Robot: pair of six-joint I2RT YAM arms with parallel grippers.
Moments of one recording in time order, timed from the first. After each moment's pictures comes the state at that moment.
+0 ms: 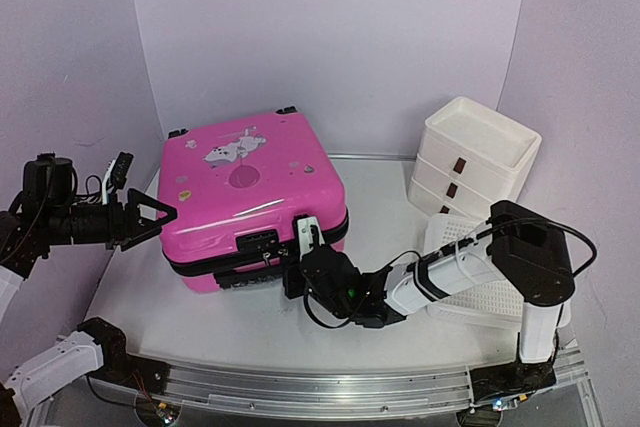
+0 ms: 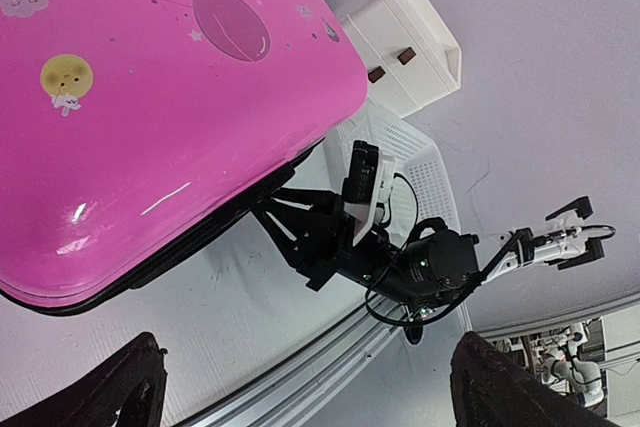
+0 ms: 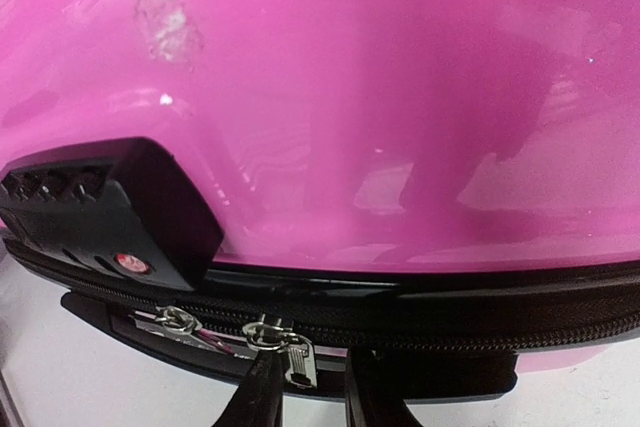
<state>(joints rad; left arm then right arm) -0.31 0.60 0.92 -0.83 0.65 -0.56 1.24 1.97 1.02 0.53 0.54 0.50</state>
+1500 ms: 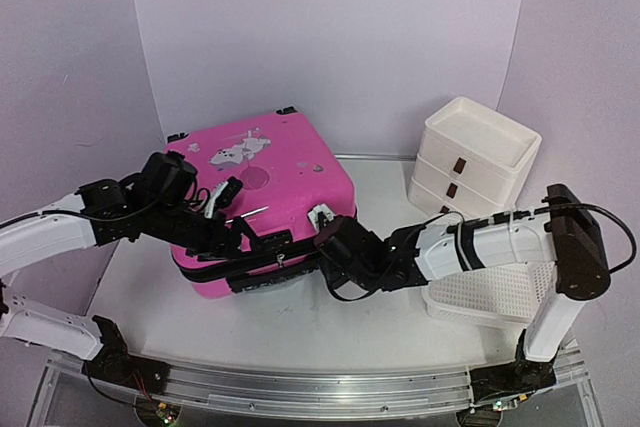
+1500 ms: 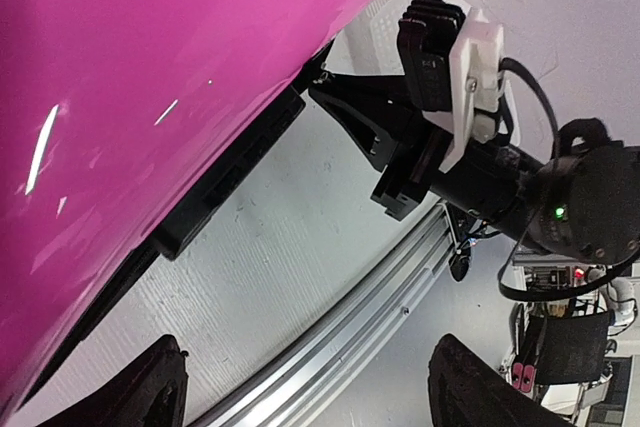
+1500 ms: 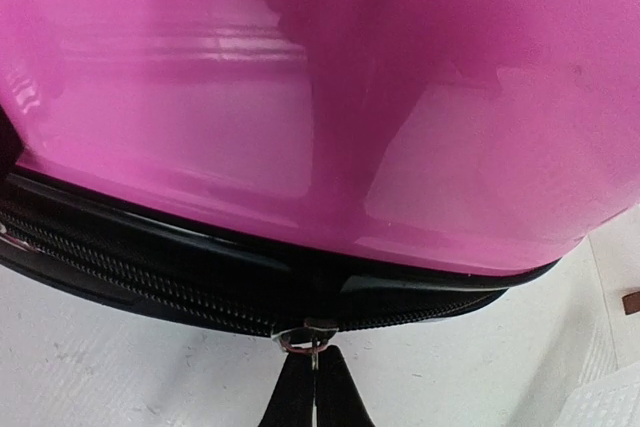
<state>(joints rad) -0.81 1.07 0.93 -0.58 0.40 -0.64 1.17 1.79 1.12 -0.16 0.60 0.26</state>
